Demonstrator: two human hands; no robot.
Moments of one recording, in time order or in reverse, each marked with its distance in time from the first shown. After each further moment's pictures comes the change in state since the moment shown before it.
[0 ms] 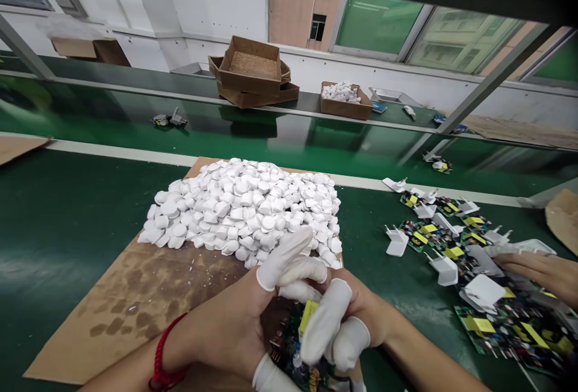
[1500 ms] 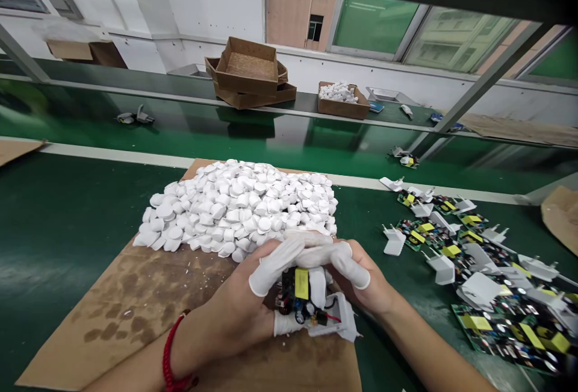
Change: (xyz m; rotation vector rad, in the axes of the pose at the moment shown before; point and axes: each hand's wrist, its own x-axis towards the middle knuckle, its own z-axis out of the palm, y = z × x) left_hand 0.006 -0.006 0.007 0.425 0.225 0.134; right_hand -0.014 0.004 -0.018 -0.169 0.396 0.035
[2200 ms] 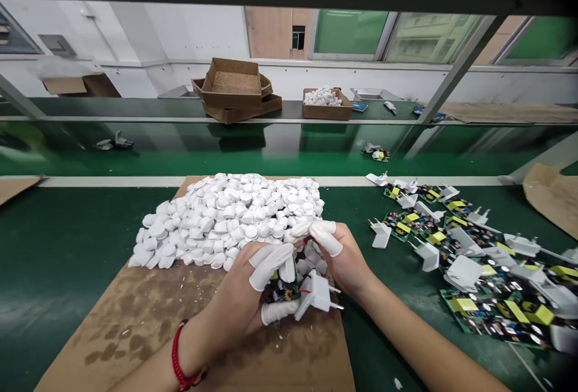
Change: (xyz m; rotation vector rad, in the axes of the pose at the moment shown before) left_hand 0.003 -0.010 0.003 0.483 -0.056 0.146; right_hand 0.014 0.010 -0.013 -0.097 0.398 -0.074
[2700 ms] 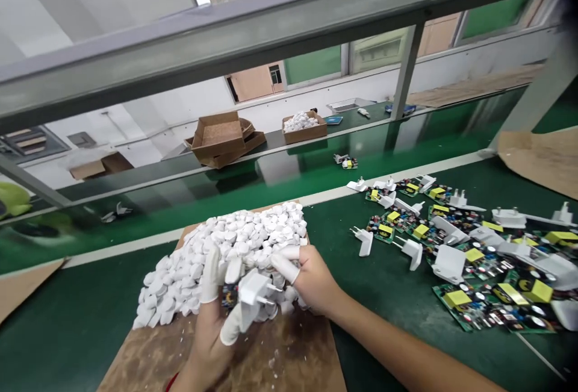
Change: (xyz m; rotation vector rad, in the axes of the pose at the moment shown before) left_hand 0.000 0.000 -0.009 -0.050 0.228 -0.316; right_hand 0.002 -0.014 0.013 -0.180 -0.019 -0.085
